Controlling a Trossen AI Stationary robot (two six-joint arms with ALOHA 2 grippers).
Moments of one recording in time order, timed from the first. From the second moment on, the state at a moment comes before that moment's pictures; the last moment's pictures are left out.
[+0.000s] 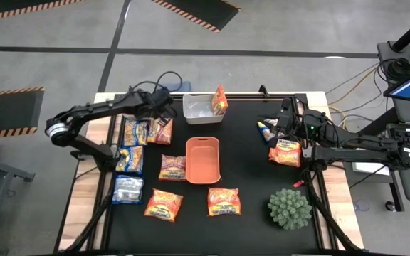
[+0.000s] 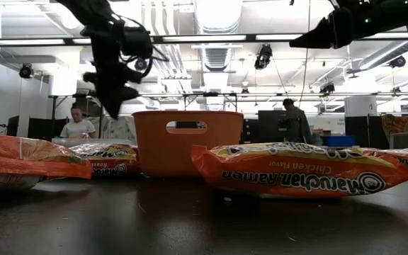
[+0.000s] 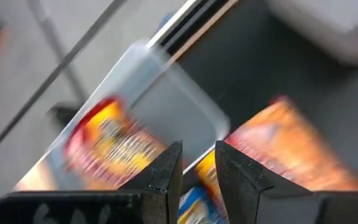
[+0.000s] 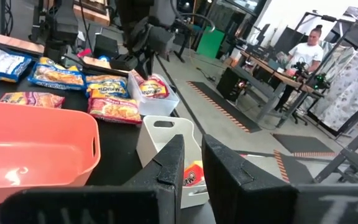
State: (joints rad) left arm 0.56 1.43 1.05 -0.82 -0.50 -0.18; right arm -0.30 0.65 0.48 0.08 0.08 -0.39
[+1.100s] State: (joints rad) left arm 0.40 1.21 0.92 -0.41 -0.24 0.04; right arm -0.29 0.74 0.51 0.10 -0.07 0.56
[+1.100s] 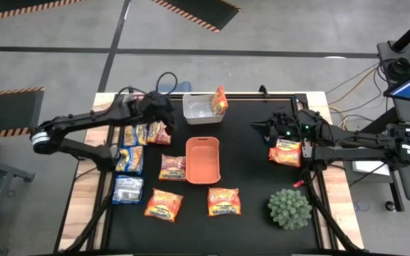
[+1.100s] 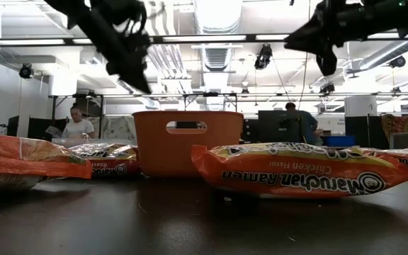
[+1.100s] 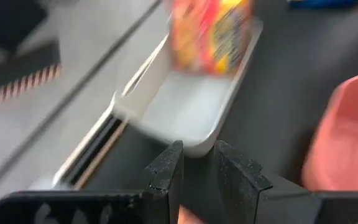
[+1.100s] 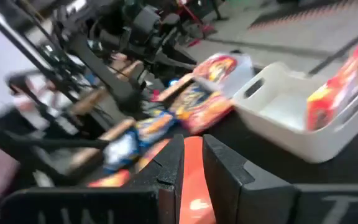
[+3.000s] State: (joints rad) left arm 0.19 1.20 0.95 -0.27 -0.24 0.20; right arm -0.35 1.79 1.08 -1.07 0.38 0.69
